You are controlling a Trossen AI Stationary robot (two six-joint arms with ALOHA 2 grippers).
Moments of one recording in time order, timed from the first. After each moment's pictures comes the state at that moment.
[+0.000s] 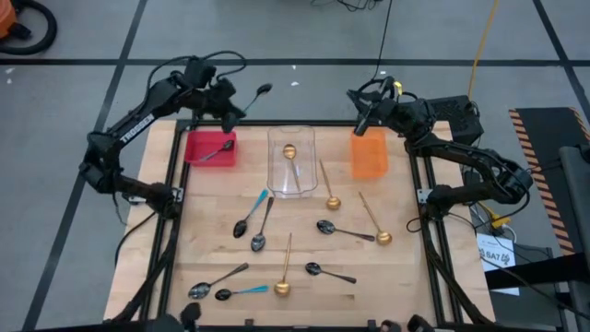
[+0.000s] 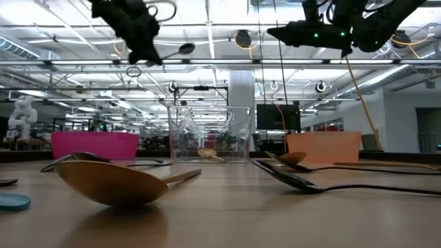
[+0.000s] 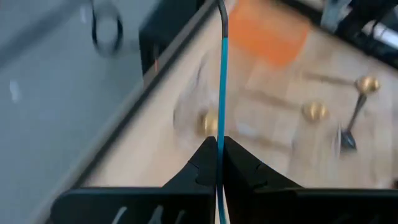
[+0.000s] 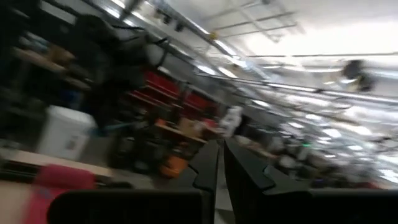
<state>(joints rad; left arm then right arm) 0.90 1.36 1.37 -0.80 0.49 0.21 -0.80 1.25 0.65 0.96 -0.40 -0.30</state>
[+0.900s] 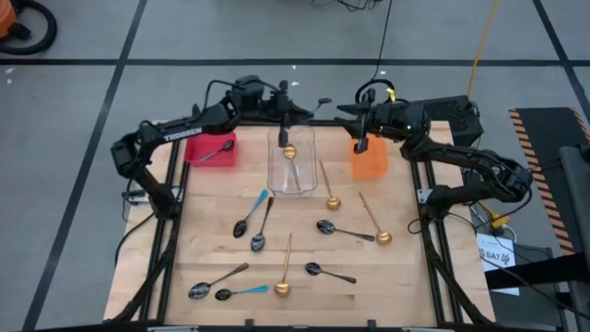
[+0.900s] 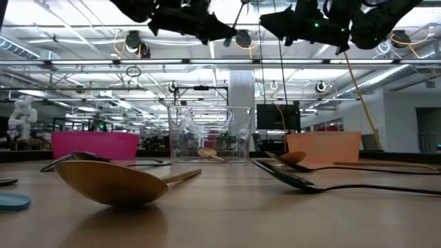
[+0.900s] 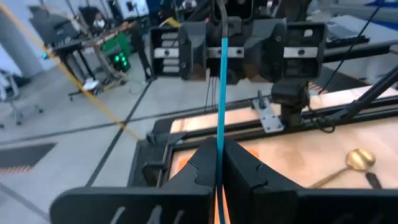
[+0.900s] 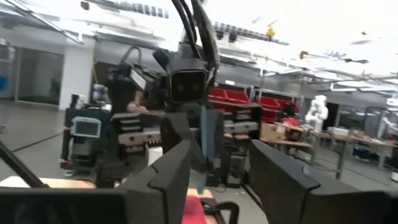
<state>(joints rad) 0.51 1.64 1.36 0.13 0.49 0.33 -0.67 1.25 0.65 0.95 -0.52 0.02</state>
